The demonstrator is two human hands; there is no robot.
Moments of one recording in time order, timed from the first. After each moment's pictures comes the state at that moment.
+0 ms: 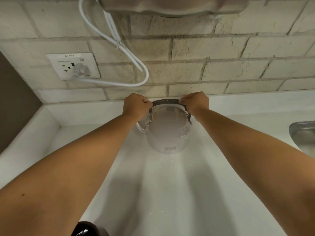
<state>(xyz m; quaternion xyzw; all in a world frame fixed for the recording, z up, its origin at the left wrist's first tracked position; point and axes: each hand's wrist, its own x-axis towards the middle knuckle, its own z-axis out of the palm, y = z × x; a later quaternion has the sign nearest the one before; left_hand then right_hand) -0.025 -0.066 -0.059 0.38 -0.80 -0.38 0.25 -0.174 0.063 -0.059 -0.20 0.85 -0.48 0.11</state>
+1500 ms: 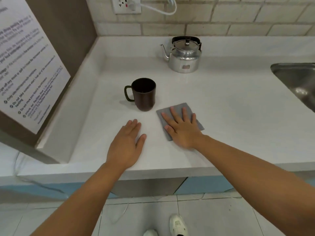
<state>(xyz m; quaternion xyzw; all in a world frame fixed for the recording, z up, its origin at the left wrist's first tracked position) 0.398 0.183 -0.173 0.33 -0.92 -0.18 0.10 0.193 0.290 -0.171 -0.54 0.84 -0.01 0.12</state>
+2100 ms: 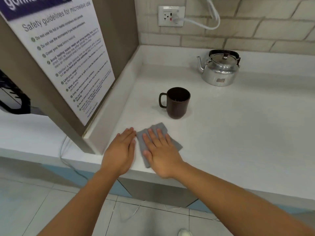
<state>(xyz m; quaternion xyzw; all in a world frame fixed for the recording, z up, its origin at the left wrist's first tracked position) 0.482 0.153 -0.164 0.41 -0.88 -0.18 0.15 0.334 0.241 -0.165 -0.67 0.73 -0.06 0.14</state>
